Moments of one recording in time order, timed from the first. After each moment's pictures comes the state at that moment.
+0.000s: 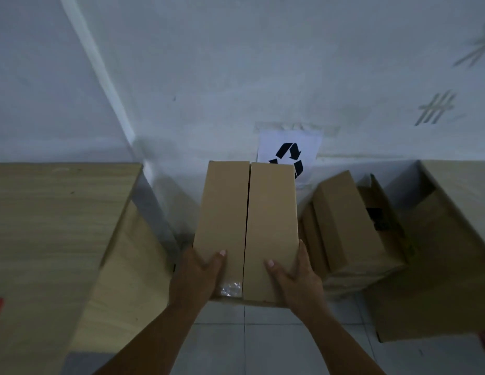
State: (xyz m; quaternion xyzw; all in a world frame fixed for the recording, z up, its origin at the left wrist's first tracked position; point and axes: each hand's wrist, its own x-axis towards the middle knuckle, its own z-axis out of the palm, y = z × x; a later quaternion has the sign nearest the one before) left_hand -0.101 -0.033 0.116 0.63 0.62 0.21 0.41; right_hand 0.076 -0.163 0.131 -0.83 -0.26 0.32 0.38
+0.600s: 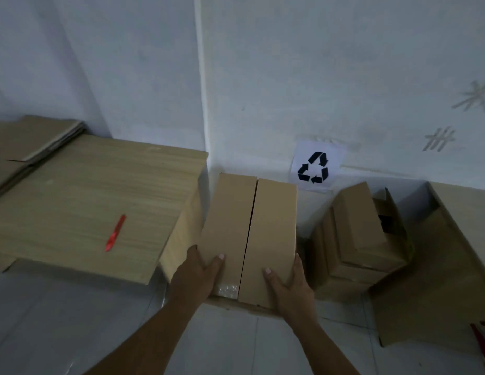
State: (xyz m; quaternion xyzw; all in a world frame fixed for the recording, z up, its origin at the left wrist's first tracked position) left_hand -0.276 -0.181 0.185 0.63 0.64 0.23 0.38; right_hand -0.091 -0.292 0.188 -0.82 -0.31 0.31 0.38
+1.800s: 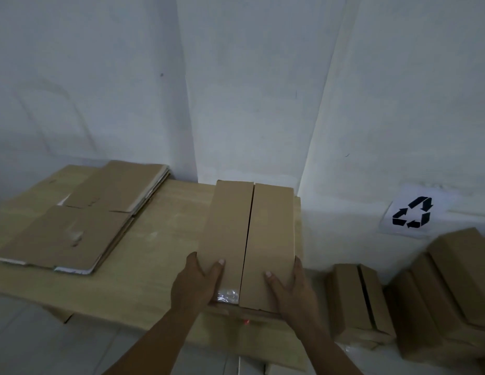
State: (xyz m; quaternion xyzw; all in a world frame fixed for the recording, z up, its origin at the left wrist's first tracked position) left_hand -0.609 0.081 0.210 0.62 0.67 0.28 0.31; right_hand -0.410 -0.018 0.211 -0.79 -0.36 0.28 0.40
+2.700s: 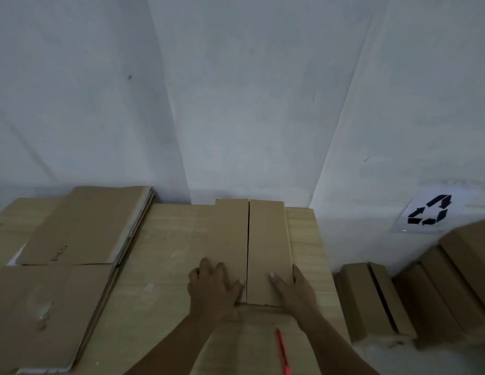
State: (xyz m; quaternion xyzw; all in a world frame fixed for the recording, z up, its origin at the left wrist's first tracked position) left_hand -0.588 0.267 0.181 0.80 0.59 0.04 0.15; right_hand -0.415 0.166 0.190 -0.81 -0.25 0.34 0.39
